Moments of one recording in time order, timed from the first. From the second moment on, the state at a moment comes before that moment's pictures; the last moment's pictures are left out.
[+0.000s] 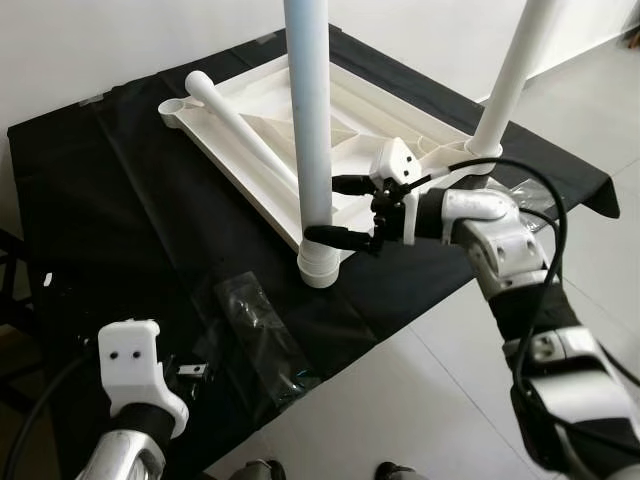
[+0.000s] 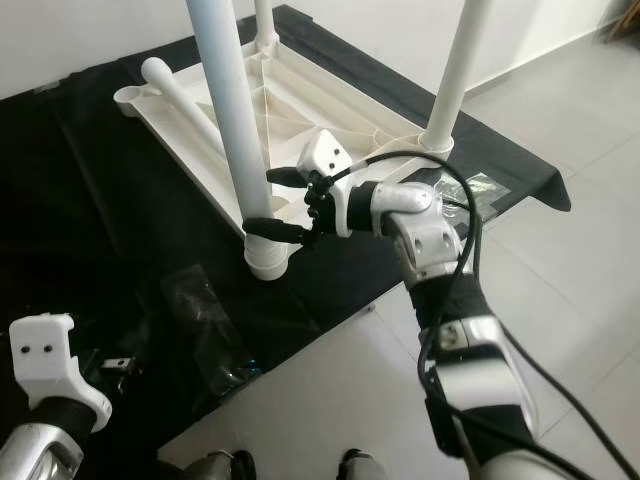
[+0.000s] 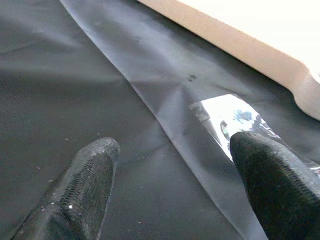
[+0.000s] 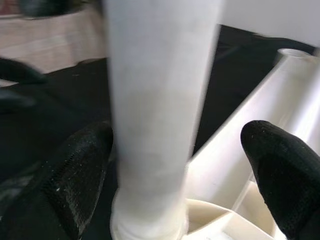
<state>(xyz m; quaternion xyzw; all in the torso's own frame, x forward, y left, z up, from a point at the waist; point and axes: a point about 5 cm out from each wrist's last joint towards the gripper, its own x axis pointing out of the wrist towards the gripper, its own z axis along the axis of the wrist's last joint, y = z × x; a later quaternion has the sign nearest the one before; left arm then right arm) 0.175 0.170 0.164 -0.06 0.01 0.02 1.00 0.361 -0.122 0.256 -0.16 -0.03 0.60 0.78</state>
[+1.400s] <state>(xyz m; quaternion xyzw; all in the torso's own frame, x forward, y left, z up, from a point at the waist) 0.184 0.161 0.157 -0.07 -0.04 -0.03 1.00 0.293 -0.062 0.201 -0.07 -0.11 0.26 0.96</state>
